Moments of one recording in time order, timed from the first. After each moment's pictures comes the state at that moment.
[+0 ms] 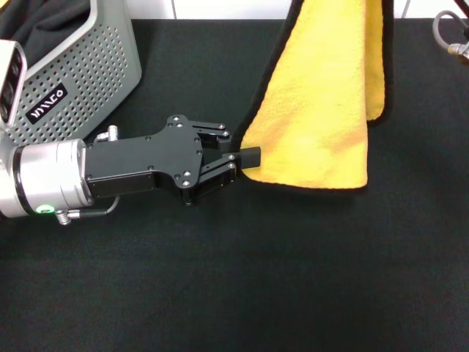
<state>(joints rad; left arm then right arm) -0.46 -2.09 0.92 0.61 1.63 1.73 -1.21 0.43 2.00 -1.78 -0.87 -0.24 -1.41 0.40</state>
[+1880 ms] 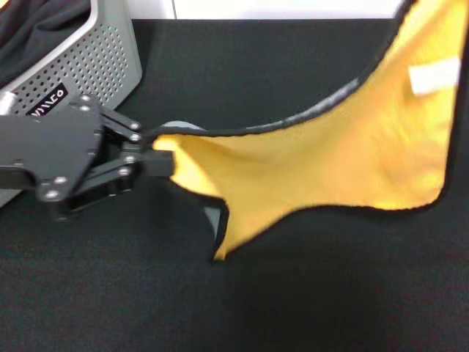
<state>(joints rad) -0.36 -1.93 1.00 0.95 1.44 2.03 -1.46 0.23 1.91 -1.51 -0.91 -0.60 -1.58 1.08</state>
